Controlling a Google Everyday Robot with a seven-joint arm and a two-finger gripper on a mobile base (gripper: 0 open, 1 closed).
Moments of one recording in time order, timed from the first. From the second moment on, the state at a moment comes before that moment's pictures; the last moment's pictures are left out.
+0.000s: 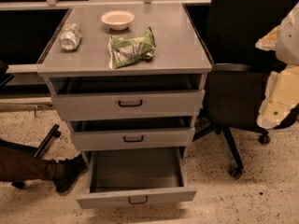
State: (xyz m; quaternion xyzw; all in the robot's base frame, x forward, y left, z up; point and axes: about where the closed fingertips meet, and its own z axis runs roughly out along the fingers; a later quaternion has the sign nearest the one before) arm 0.438 -0.217 0.976 -0.60 0.78 -0.03 0.16
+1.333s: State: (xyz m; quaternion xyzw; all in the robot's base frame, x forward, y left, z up) arm 0.429 -0.209 0.839 -0.61 0.77 0.09 0.15
